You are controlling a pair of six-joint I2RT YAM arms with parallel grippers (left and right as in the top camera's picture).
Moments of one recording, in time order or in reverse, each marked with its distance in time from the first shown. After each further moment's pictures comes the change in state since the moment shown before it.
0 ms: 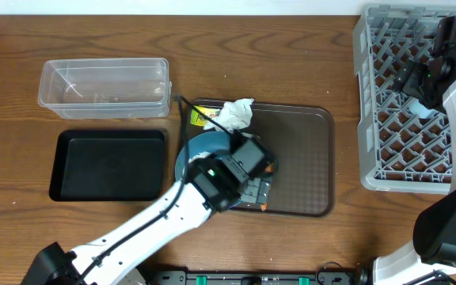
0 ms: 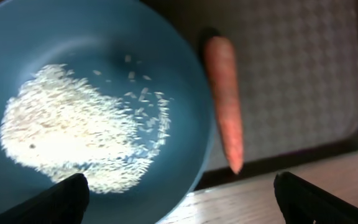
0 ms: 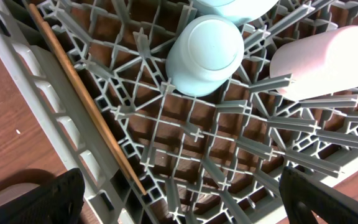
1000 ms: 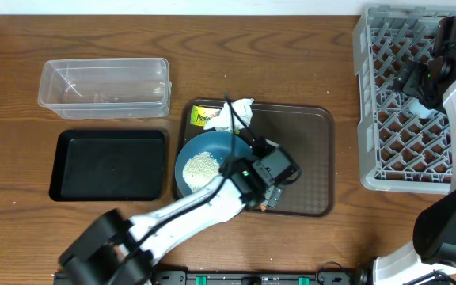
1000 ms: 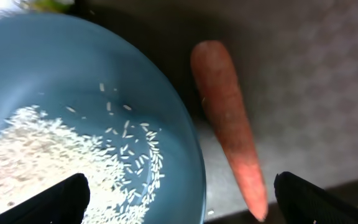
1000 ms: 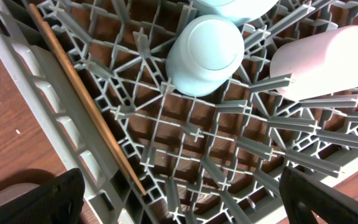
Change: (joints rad) left arm -0.070 0.229 0.003 0.129 -0.134 0.091; right arm 0.000 0.000 0.000 0.000 0.000 0.000
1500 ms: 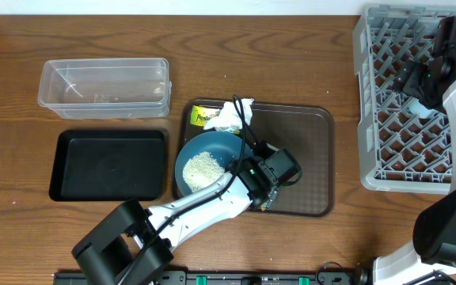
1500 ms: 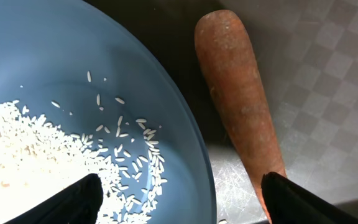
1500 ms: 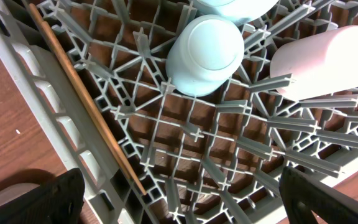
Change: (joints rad) left arm 0.000 0.056 0.000 0.002 -0.008 0.018; right arm 0.000 0.000 0.000 0.000 0.000 0.000
